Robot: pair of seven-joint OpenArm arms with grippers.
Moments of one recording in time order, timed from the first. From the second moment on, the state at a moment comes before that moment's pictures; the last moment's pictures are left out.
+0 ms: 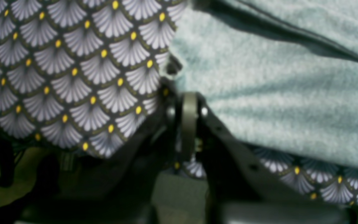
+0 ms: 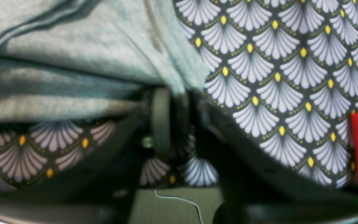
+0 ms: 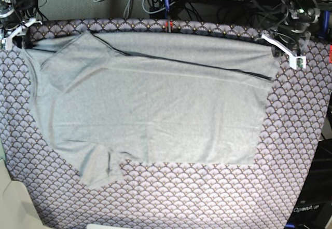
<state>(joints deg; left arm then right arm) 17.9 3.8 -43.6 102.0 -6.6 -33.9 45.2 -26.1 15.0 45.1 76.5 3.6 41.3 -10.6</state>
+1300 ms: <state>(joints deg) 6.4 -10.5 -45.6 100.3 -12.2 -32.9 37.0 -10.0 10.8 65.3 80.1 -15.0 40.4 -13.2</state>
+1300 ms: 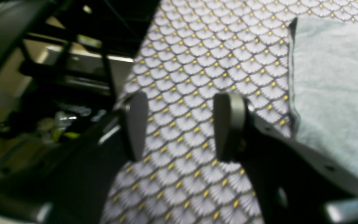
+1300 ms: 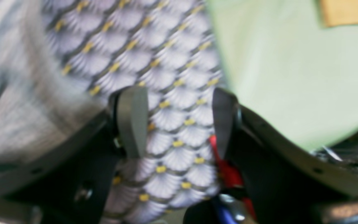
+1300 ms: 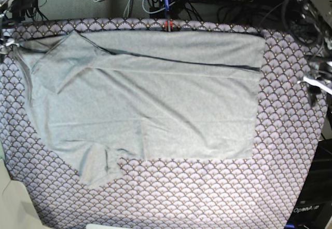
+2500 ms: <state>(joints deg) -20.2 -2.0 -32.0 82.5 7.6 -32.1 42.4 34.0 24.8 26.4 34.2 -17.4 40.1 -8.2</state>
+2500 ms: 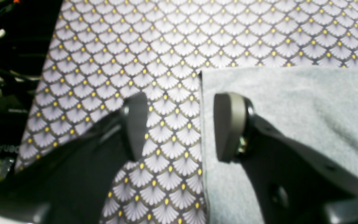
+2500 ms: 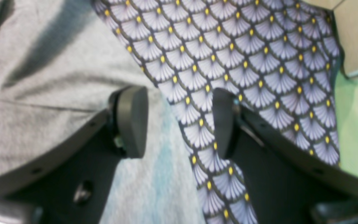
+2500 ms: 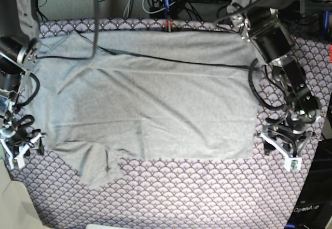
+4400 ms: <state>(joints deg) -9.9 -0.5 -32.1 95.0 7.1 -32.2 41.6 30.0 27.5 32.5 23.3 -16.8 36.1 12.5</state>
